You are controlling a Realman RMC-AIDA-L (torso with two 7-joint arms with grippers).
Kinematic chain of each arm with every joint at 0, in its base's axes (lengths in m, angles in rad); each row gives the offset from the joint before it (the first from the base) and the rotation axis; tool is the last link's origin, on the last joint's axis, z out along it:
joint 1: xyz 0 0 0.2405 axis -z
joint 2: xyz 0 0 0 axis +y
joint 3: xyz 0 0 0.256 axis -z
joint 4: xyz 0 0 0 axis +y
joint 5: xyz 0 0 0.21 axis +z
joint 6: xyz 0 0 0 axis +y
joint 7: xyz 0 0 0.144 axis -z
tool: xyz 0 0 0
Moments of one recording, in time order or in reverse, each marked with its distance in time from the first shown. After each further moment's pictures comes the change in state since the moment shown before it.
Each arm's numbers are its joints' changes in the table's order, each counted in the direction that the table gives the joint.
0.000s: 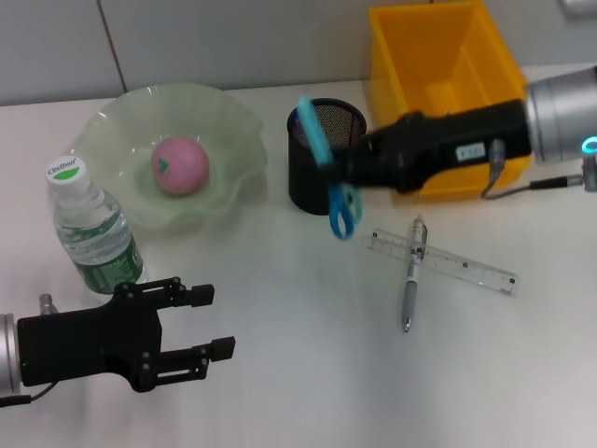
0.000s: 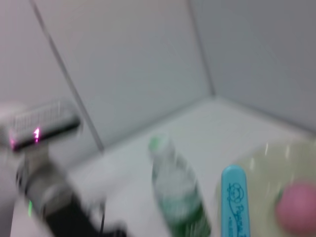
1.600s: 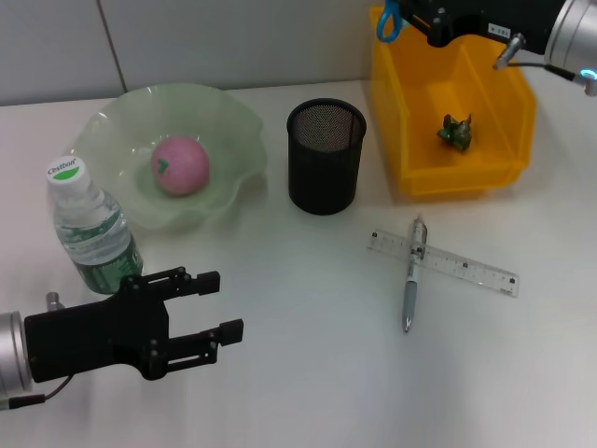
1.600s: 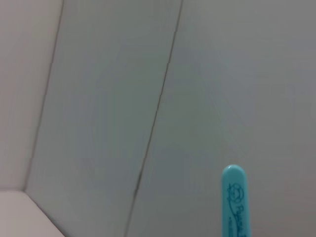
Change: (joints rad) left arm 0.000 -0.008 0.001 -0.063 -0.074 -0.014 0.000; right arm 0.024 -0.002 -0.033 0.137 0.343 0.491 0.750
